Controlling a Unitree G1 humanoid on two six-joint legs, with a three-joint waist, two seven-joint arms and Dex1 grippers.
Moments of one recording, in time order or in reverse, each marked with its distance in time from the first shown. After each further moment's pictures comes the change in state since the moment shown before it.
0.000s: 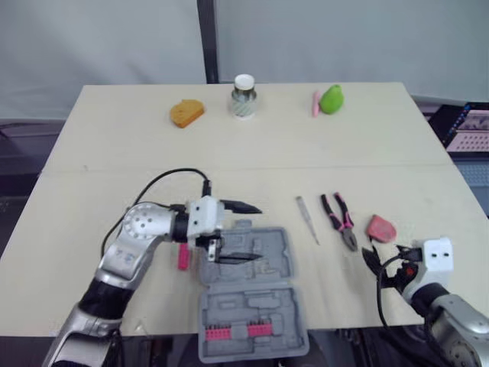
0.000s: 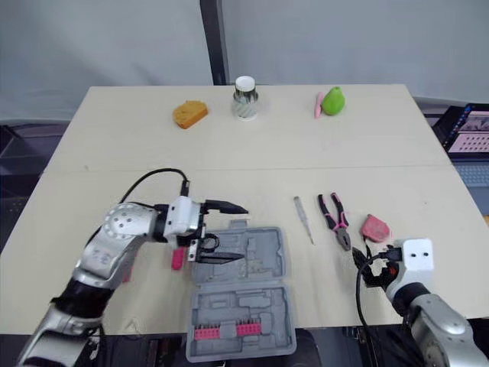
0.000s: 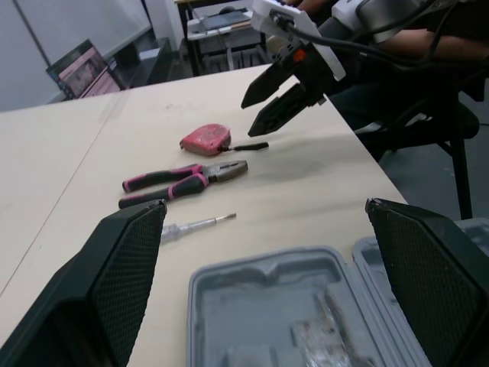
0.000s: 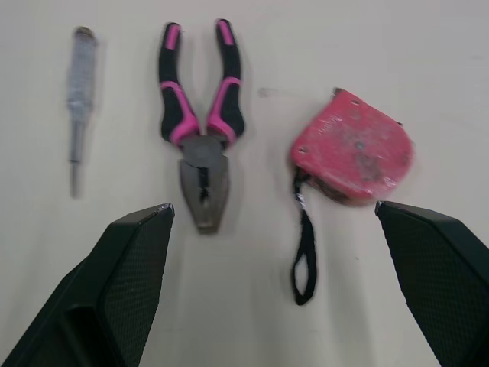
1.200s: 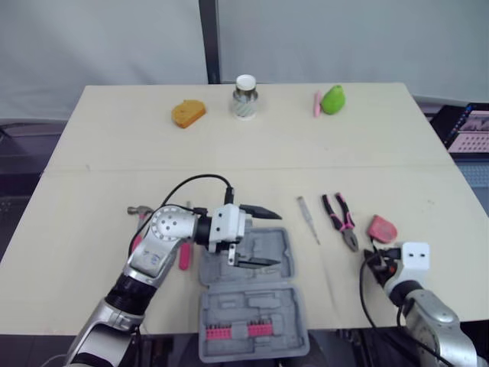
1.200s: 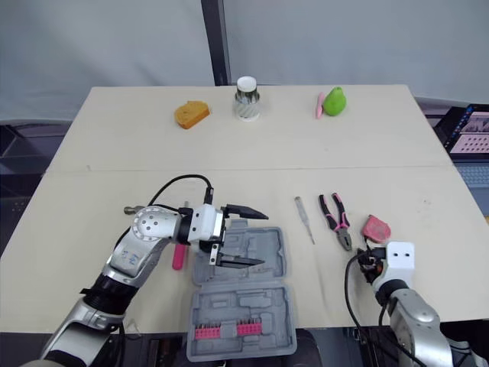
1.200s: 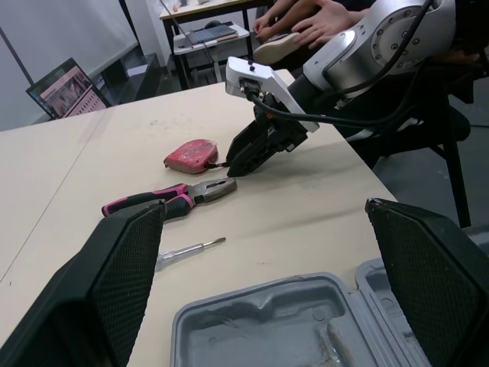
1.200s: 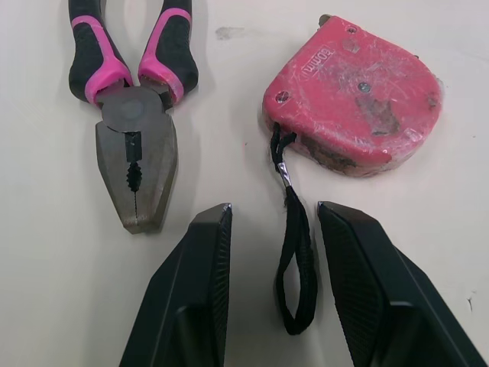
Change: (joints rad) left arm 0.000 -0.067 -0.057 0.041 0.057 -0.050 0.038; right arm -0.143 0.061 0.092 0.319 -0.128 -0.174 -0.029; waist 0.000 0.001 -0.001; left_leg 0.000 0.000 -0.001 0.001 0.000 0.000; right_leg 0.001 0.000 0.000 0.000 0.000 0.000
